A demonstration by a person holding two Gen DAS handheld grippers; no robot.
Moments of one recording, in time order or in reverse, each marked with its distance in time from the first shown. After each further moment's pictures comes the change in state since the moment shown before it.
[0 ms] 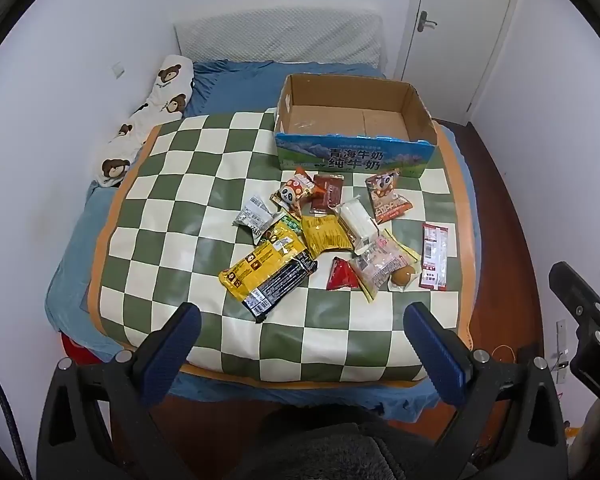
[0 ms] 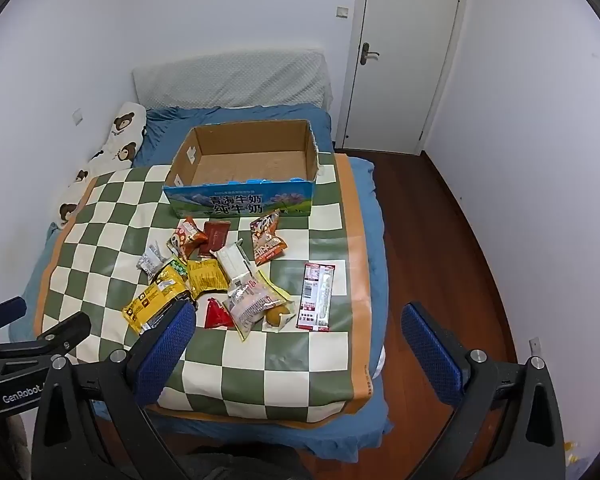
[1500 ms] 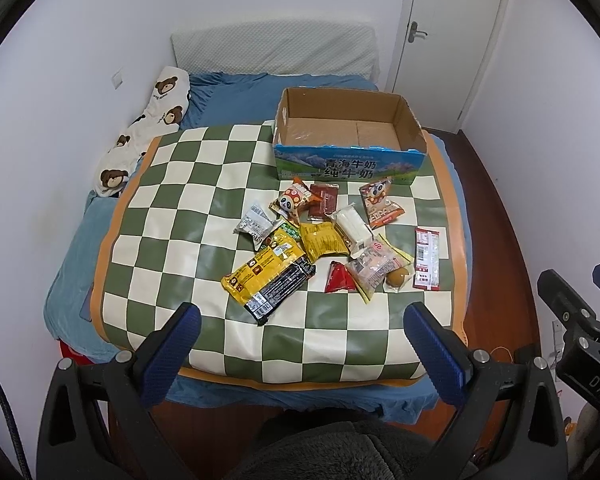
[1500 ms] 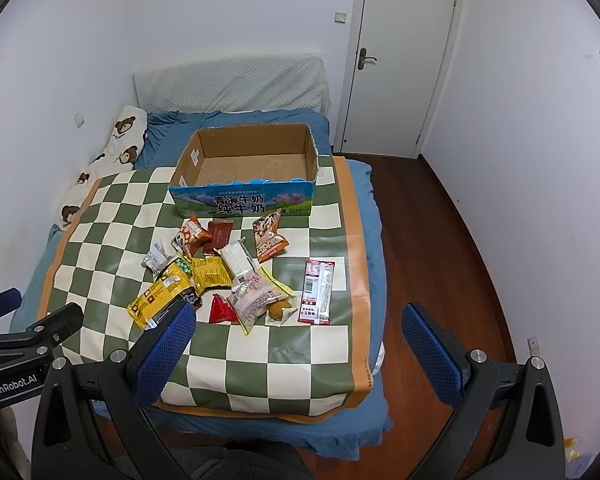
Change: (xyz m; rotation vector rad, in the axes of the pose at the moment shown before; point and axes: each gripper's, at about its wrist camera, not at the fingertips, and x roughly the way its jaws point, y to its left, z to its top) left arm -0.008 -0.001 0.002 -0.003 -0.025 -0.003; right arm -0.019 0.001 -0.010 -0.001 -0.025 -0.001
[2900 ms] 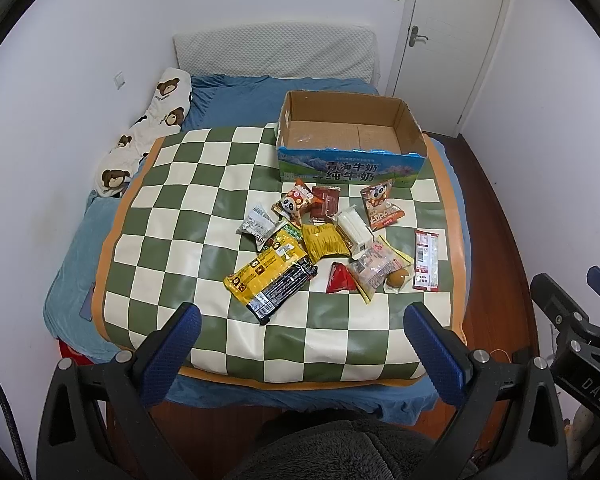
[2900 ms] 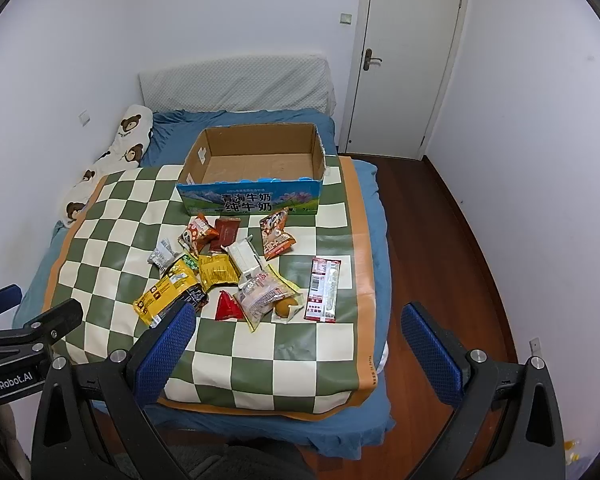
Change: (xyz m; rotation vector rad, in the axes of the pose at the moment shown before) left arm -0.019 0.000 0.010 0.004 -0.016 -0.004; right arm -0.011 0.006 -0.005 0.001 -0.004 0.009
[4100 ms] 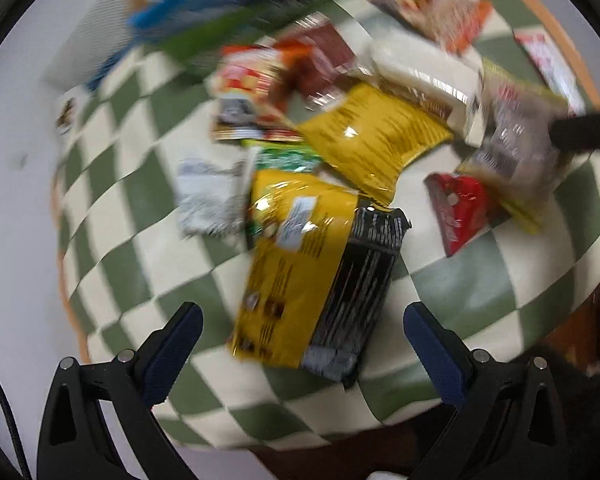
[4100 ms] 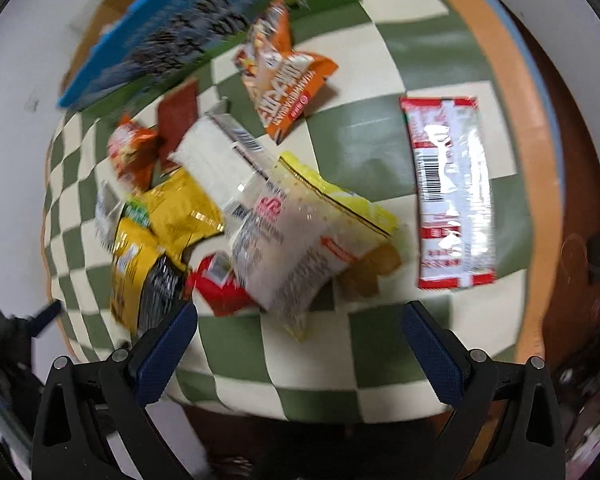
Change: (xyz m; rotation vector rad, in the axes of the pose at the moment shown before) left arm 0.335 -0.014 0.010 0.609 0.420 0.109; right arm 0.386 0.010 -0.034 0.359 0.633 0.243
